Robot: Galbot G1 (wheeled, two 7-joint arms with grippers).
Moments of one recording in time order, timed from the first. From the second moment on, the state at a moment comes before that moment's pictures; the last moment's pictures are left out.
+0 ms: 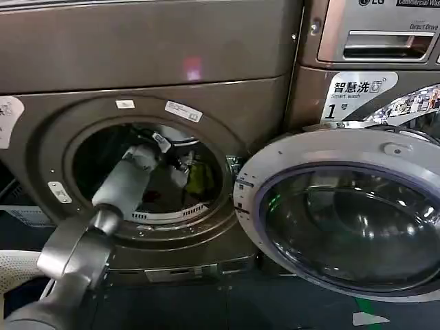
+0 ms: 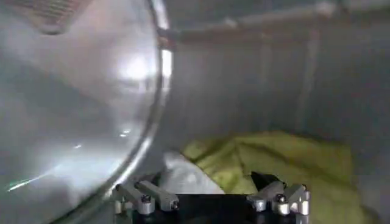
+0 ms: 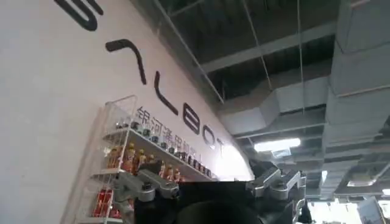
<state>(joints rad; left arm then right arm) -0.13 -1.41 0.04 -0.26 0.33 0.05 0.67 -1.79 0.87 2.63 1.84 0.87 -0.43 -0.17</state>
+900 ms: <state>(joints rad) -0.18 -1.42 0.27 -0.12 0.71 -0.01 0.82 -1.79 0.89 2.64 1.83 0.87 -0.42 -0.18</state>
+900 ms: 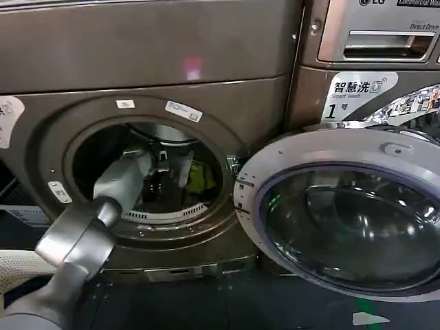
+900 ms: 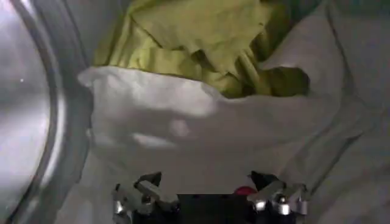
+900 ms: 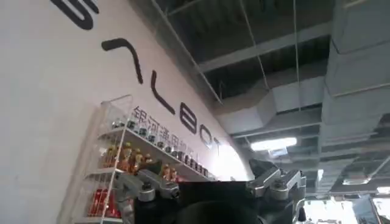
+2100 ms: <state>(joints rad) -0.13 -1.43 0.18 -0.15 0.70 0.07 0.75 -1.76 0.89 2.61 1.83 0.86 -0.42 -0.18</state>
